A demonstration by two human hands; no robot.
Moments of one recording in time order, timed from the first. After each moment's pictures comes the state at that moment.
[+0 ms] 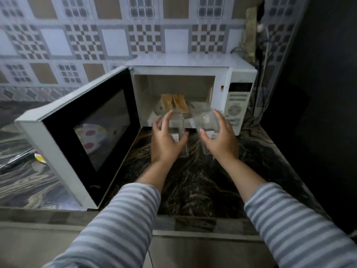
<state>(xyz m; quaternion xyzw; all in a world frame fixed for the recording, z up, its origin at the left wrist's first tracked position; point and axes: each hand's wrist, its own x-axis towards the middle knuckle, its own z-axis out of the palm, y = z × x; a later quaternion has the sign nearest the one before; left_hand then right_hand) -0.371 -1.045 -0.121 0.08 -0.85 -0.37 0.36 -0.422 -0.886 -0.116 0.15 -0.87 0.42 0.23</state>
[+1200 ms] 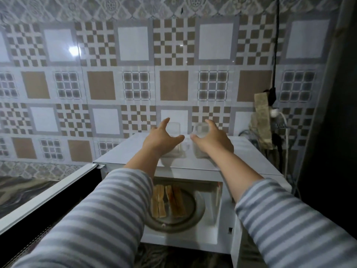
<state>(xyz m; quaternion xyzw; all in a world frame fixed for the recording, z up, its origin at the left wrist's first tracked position) -0.660 -1.126 0.086 0.15 -0.92 -0.28 0.24 -0.700 -0.973 0.085 0.11 -0.91 0.36 0.15</state>
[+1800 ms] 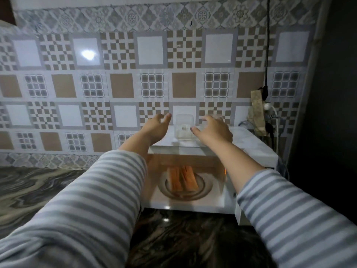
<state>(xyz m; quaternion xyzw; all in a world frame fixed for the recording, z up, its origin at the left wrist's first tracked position) -0.538 -1.162 0.107 0.11 -0.91 -0.34 0.21 -0.571 -0.985 0.100 0.13 -0.92 0.30 0.20</state>
